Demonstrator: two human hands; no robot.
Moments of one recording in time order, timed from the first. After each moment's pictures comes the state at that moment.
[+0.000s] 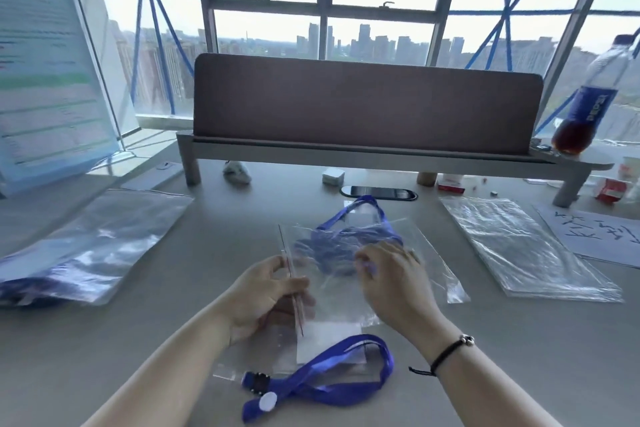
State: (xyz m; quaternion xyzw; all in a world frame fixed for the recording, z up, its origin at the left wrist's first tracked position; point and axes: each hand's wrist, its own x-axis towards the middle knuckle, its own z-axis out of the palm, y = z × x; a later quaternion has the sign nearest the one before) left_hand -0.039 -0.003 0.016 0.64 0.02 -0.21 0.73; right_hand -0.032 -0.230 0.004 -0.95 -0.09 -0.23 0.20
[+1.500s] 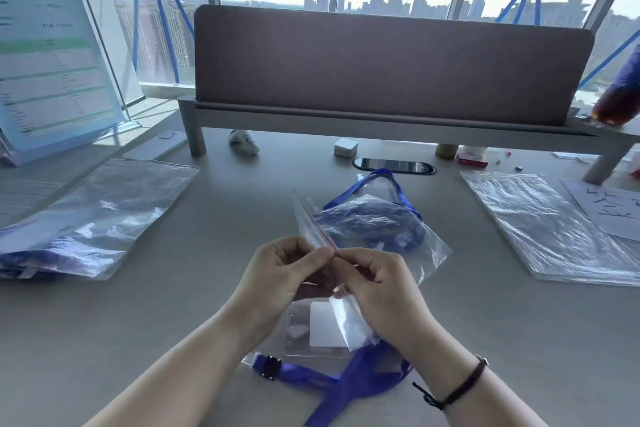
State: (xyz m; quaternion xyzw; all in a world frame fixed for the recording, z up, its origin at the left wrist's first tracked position) left_hand -0.057 -0.019 0.012 0.61 -0.02 -0.09 0.79; right_hand -0.075 -0.174 0.016 -0.78 -0.10 -0.04 0.62
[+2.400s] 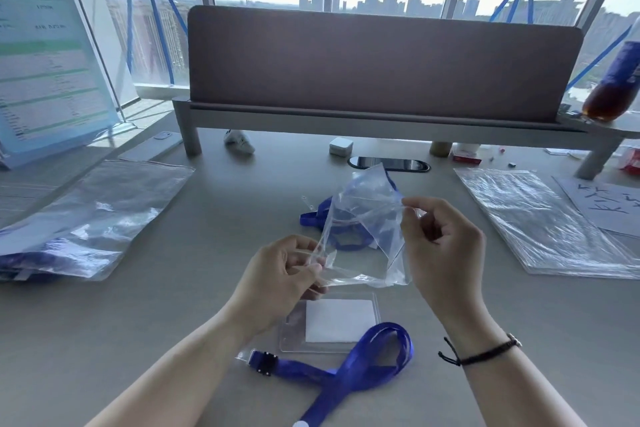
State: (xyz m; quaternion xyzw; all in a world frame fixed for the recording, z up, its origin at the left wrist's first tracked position) left_hand -0.052 -0.014 -0.003 0.77 -0.05 -0.05 0.63; right_hand -0.054 -0.228 0.026 -0.79 -0.03 -0.39 0.48
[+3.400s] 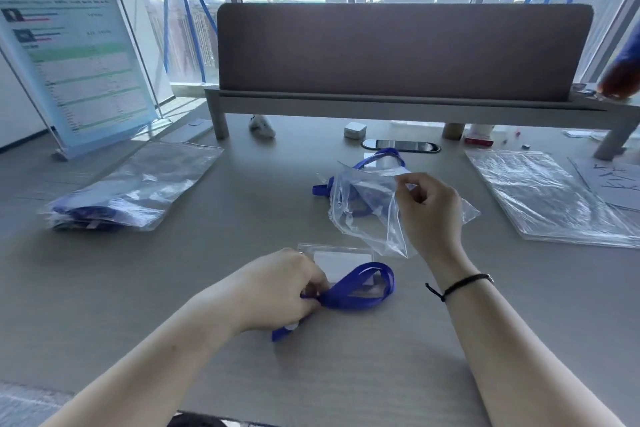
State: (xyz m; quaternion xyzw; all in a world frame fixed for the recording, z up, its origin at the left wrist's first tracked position) left_hand -0.137 -0.009 0.035 0.95 -0.23 -0.13 0.15; right_hand -0.048 -0.239 0.012 -0.82 0.00 -0.30 0.49
